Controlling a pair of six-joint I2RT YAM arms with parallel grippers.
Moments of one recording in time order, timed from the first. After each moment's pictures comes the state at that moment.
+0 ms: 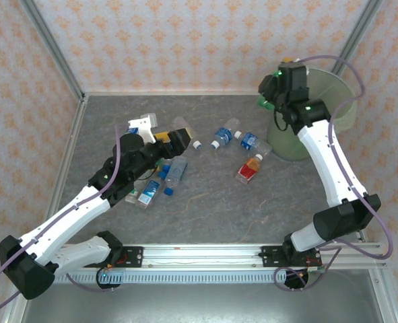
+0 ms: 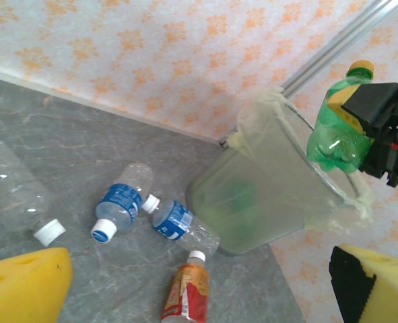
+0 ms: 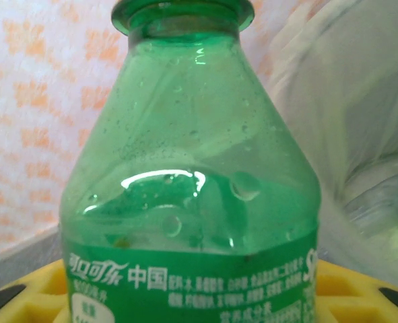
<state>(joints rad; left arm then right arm) -0.60 1.01 0.90 -0.06 -0.03 -0.73 0.25 1.50 1.72 -0.73 0.22 0.64</state>
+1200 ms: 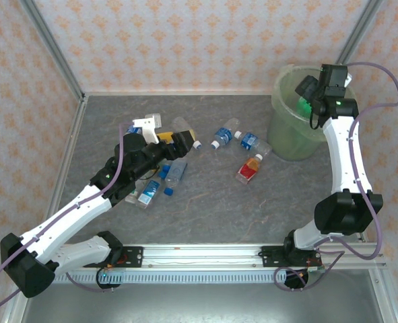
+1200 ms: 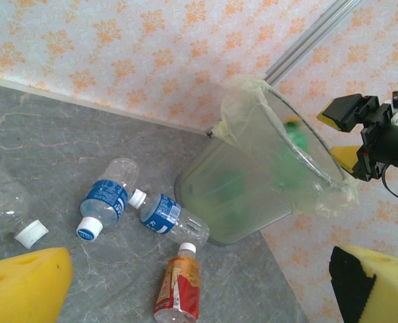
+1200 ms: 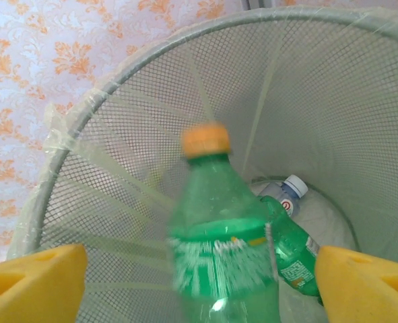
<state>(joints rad) -0.61 1.02 0.90 -0.05 0.00 -0.70 -0.08 1.53 1.69 -0.77 0.17 0.55</state>
